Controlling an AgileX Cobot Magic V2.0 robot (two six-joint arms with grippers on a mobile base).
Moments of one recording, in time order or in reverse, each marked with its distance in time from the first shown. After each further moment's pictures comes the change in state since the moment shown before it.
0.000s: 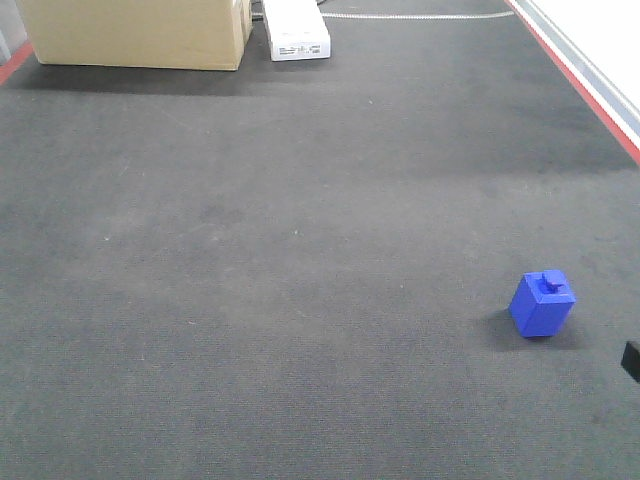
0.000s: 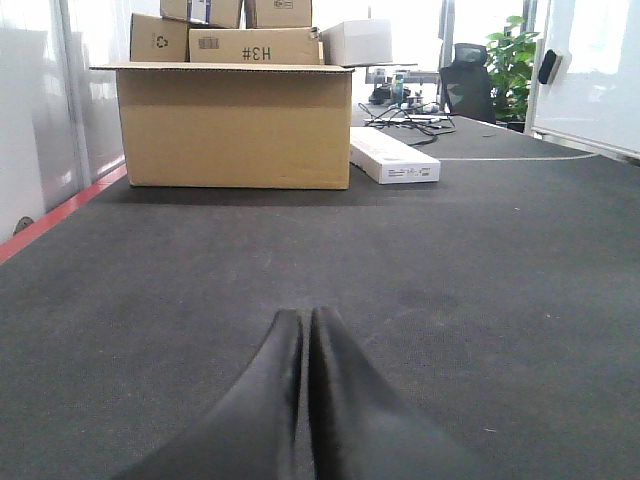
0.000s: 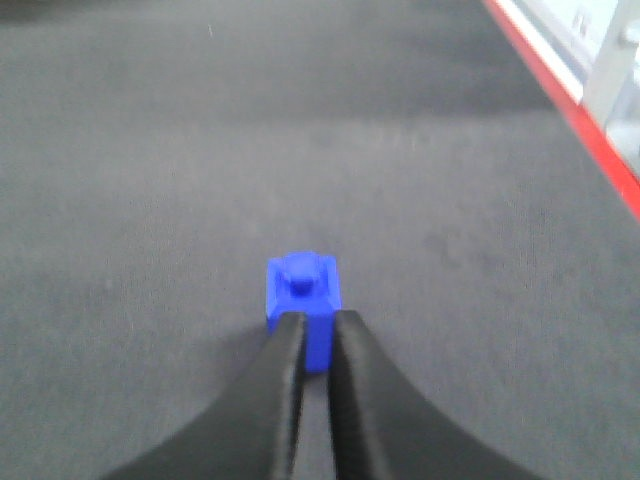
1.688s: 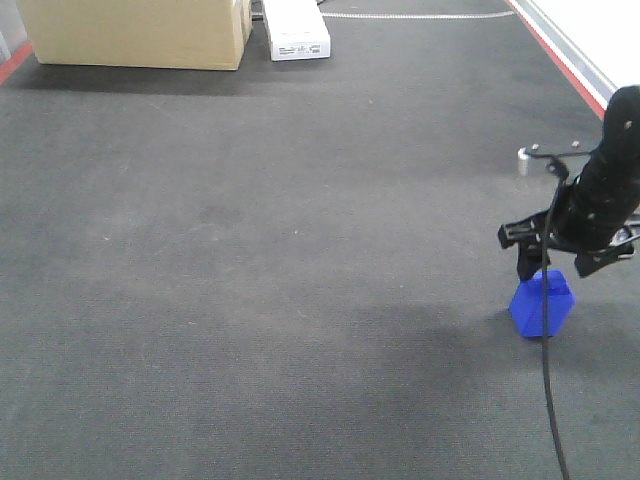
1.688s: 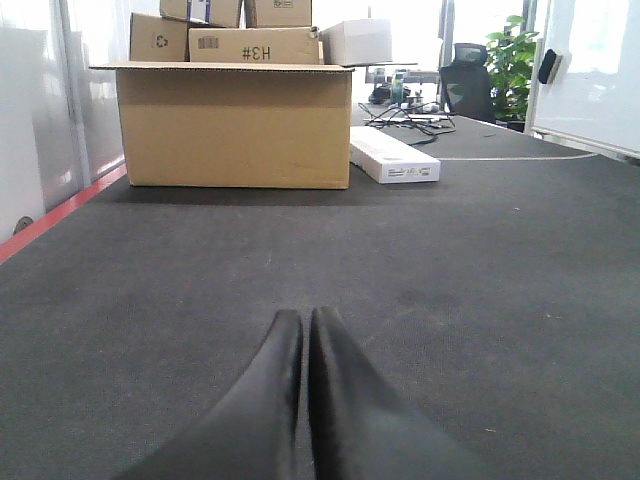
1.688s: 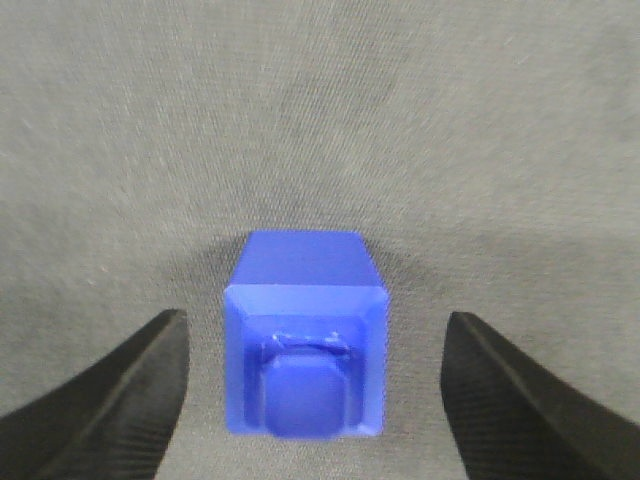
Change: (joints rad) left arm 0.000 0.000 0.000 0.000 0.000 0.000; right arm 0.000 1.217 -1.002 0.062 0.767 -0.145
